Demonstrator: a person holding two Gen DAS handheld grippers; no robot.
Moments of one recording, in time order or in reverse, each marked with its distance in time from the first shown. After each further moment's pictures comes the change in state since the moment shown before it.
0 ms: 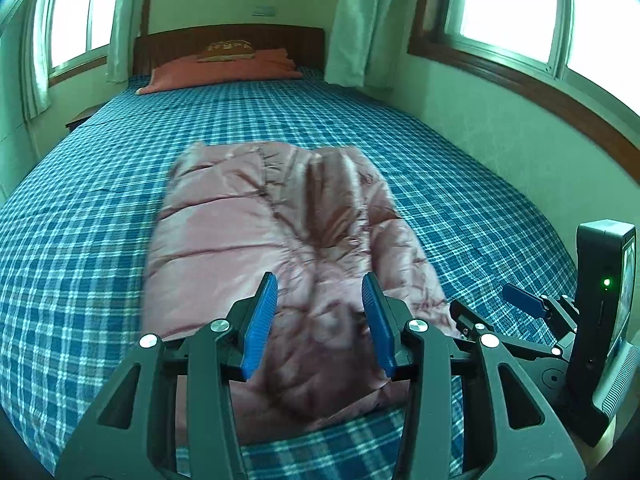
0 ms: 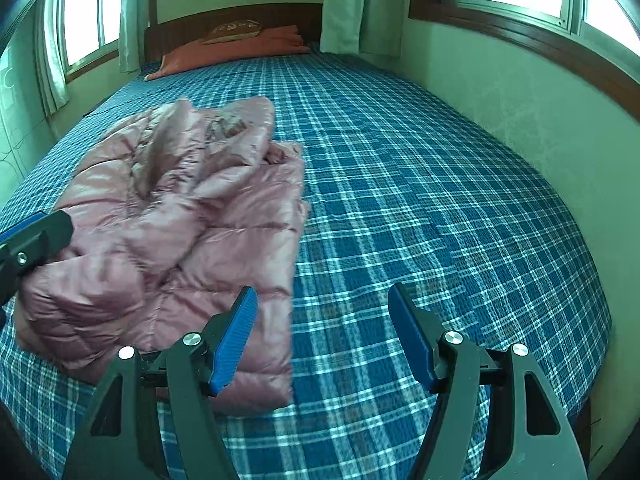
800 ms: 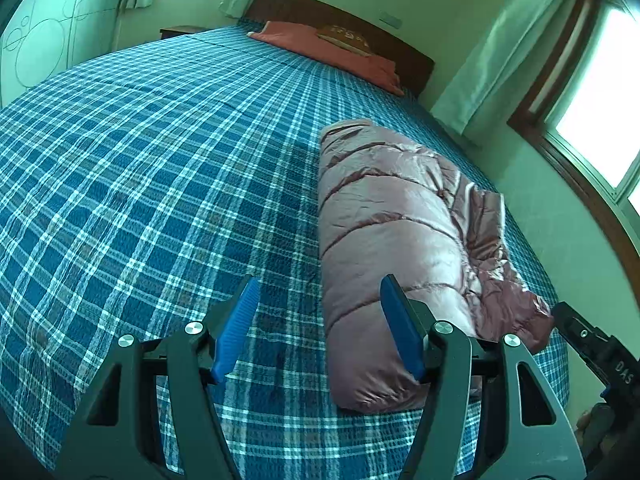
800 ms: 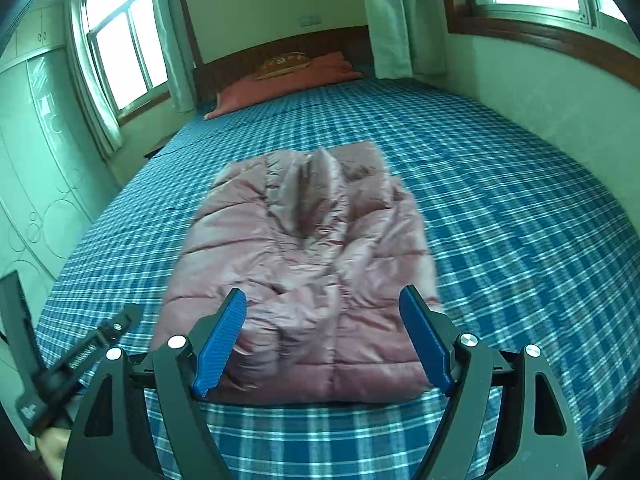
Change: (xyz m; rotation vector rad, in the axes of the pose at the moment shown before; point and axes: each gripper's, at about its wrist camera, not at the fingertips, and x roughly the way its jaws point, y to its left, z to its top) left arm -0.023 0.154 -0.056 -0.437 -0.009 0.070; right arm -0.052 0.059 0.013 0.090 -0.070 0.274
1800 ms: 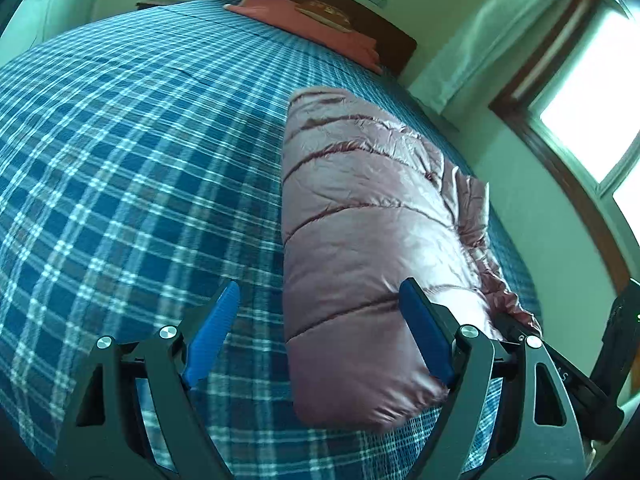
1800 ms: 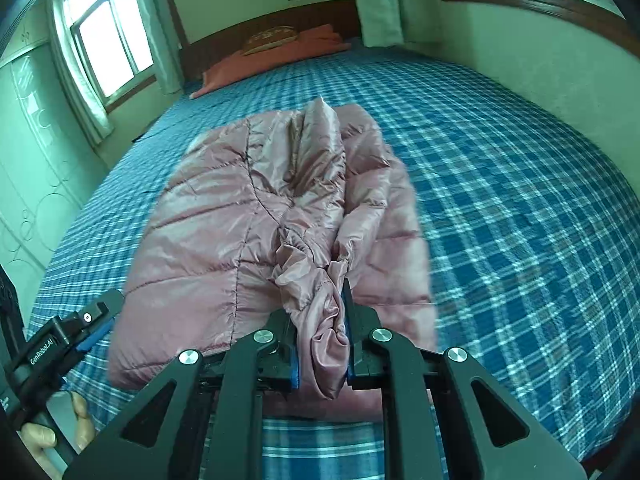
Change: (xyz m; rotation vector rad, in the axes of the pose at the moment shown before) left arm 0.040 -0.036 -0.005 0.001 0.098 -0.107; right arm 0.040 -0.048 -0.009 0.042 0.094 -0.045
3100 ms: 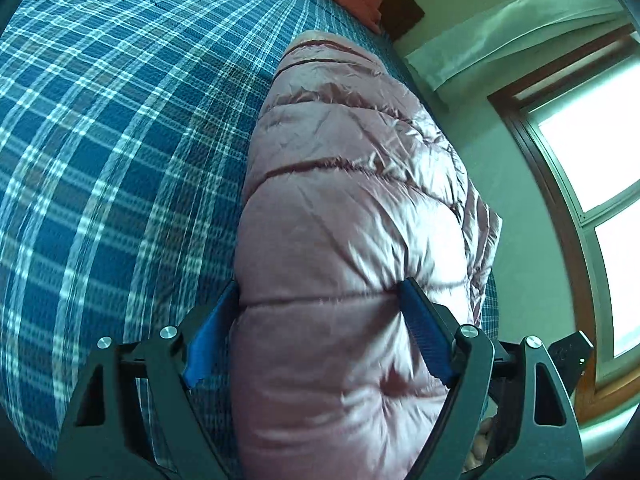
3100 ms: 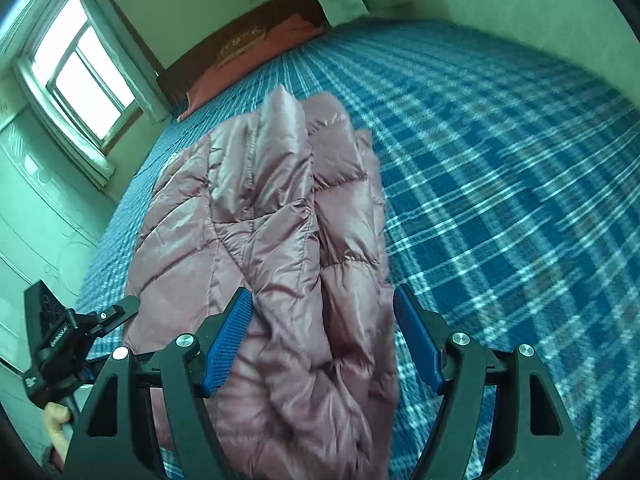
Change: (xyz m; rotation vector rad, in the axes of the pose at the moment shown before) left arm 0.080 0.004 0.044 -0.166 0.201 -0.174; right arm 0.048 -0.072 0.025 0.217 0.068 0.167
